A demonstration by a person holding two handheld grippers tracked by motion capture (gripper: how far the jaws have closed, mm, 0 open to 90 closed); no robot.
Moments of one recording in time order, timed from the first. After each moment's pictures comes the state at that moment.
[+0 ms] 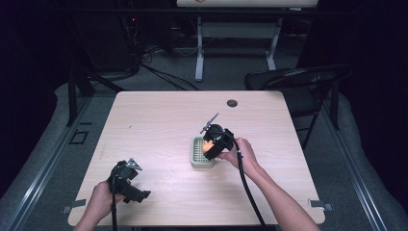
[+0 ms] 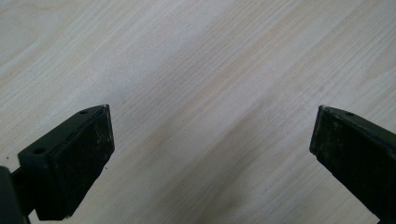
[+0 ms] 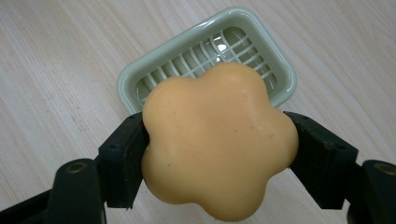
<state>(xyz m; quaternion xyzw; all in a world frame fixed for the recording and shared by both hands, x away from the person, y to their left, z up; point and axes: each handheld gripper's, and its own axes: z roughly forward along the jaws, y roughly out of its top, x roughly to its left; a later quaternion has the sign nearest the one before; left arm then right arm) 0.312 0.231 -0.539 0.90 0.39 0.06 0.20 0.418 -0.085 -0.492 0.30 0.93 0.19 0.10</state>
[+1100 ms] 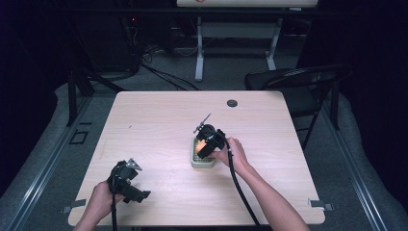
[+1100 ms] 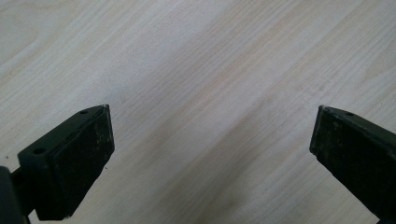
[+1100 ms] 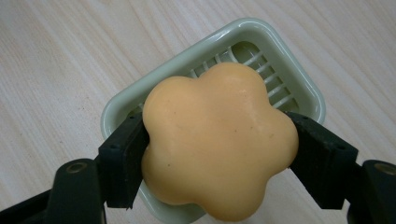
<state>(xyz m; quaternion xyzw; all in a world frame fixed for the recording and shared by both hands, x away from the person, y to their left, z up) 0.312 0.232 -0.540 0.90 0.39 0.06 0.20 0.438 -0.063 -0.518 0.31 0.93 0.19 0.09</state>
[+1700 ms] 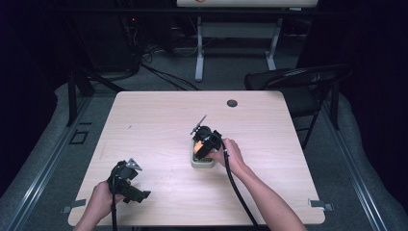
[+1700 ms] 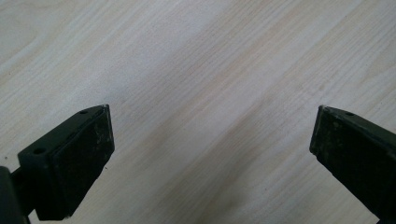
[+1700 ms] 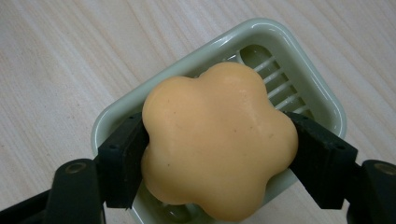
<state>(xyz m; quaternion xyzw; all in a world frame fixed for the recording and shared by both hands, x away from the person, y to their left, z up) 0.312 0.232 -0.540 0.90 0.38 0.06 0.20 0.443 -0.053 -0.529 0.30 0.93 0.18 0.09</state>
